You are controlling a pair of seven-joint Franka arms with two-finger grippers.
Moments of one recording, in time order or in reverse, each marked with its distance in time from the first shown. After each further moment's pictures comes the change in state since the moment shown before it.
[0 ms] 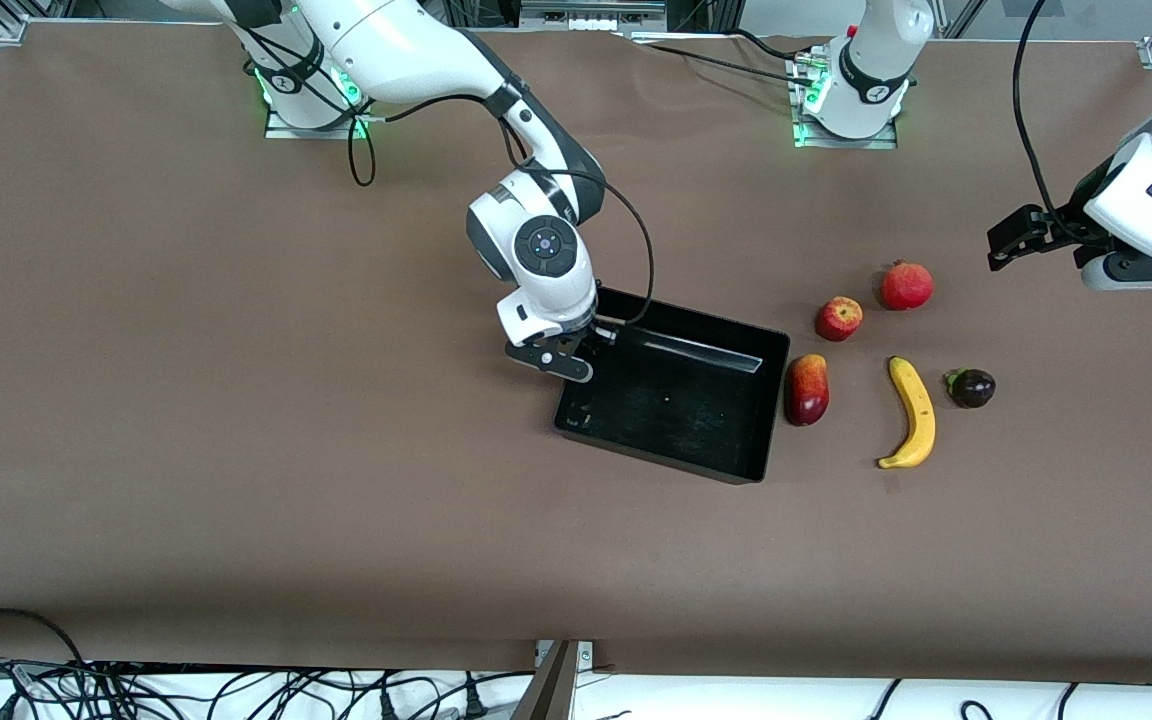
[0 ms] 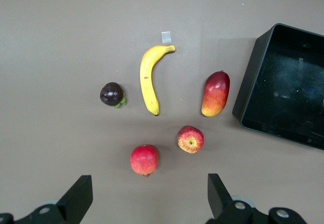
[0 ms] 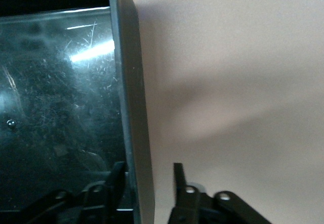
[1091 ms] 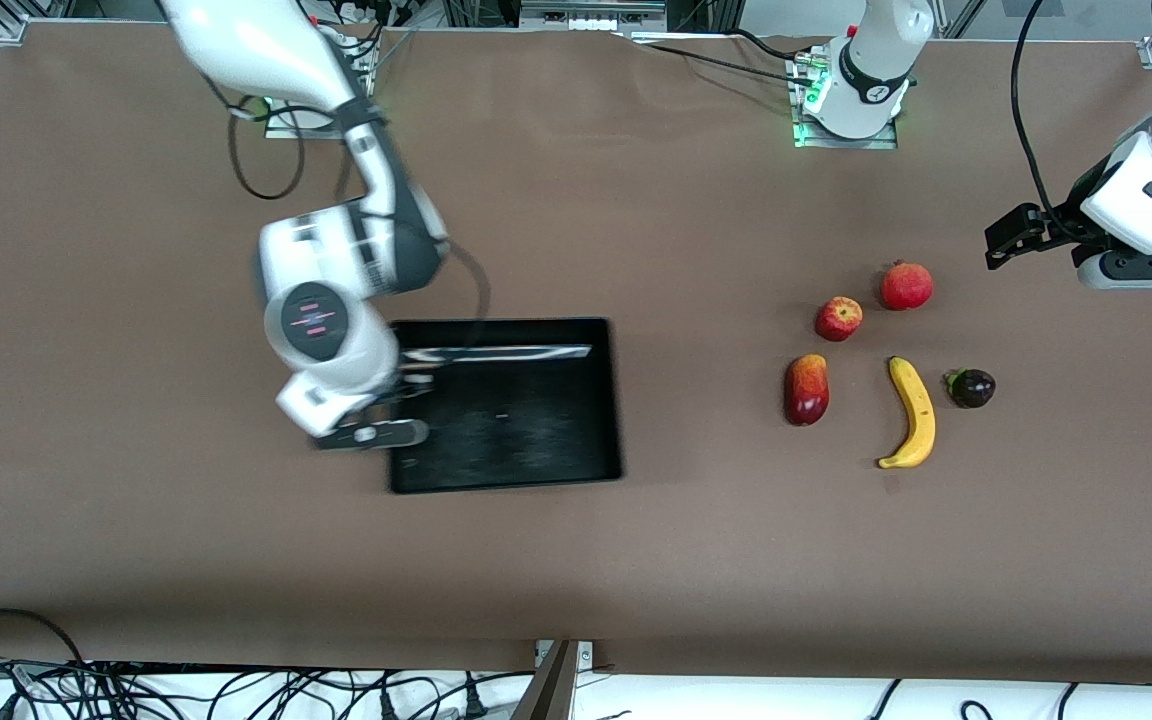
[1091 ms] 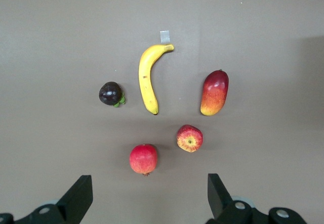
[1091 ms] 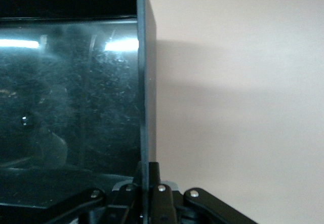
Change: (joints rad) left arm -0.003 -0.001 -0.002 0.001 0.000 -0.005 0.000; right arm -0.174 -0.180 -0.330 -0.049 -0.008 -0.317 -0.887
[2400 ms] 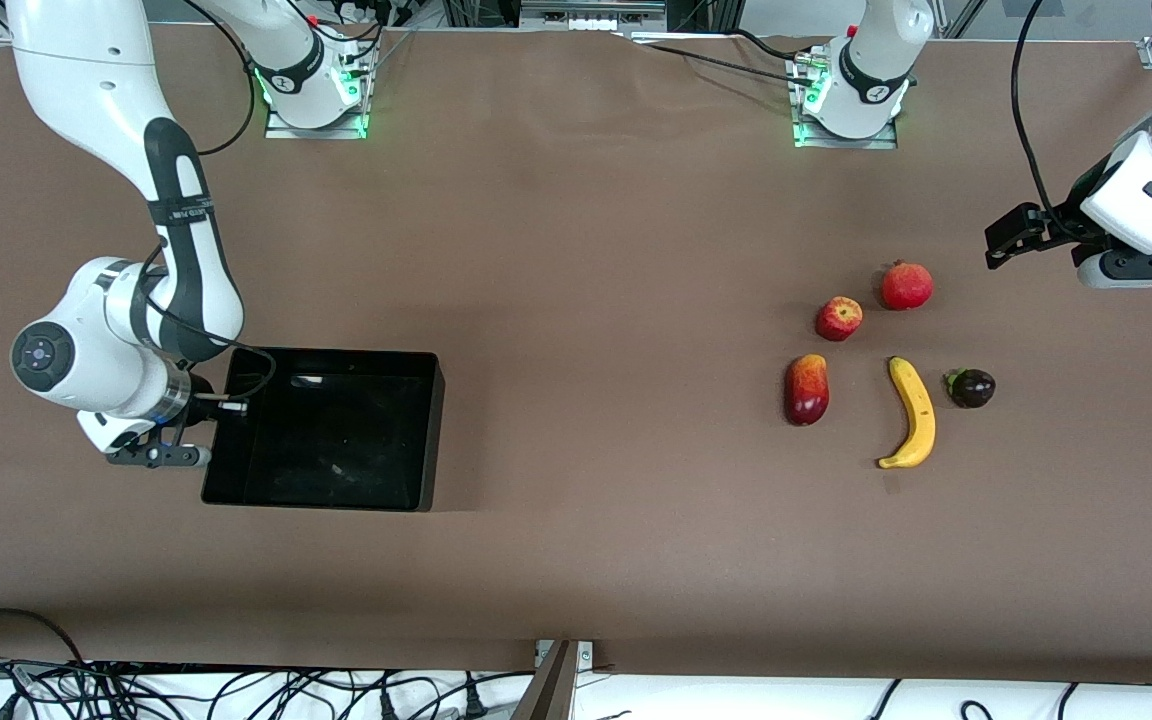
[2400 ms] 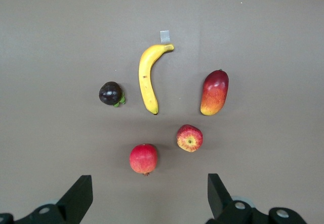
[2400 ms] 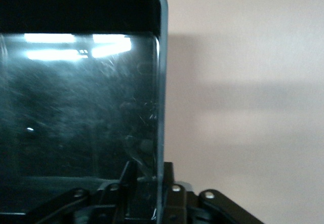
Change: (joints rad) left arm 0.000 0.000 0.000 0.001 0.000 -0.001 0.000; right arm -0.294 -0.034 -0.002 -0.251 0.174 0.300 -0.300
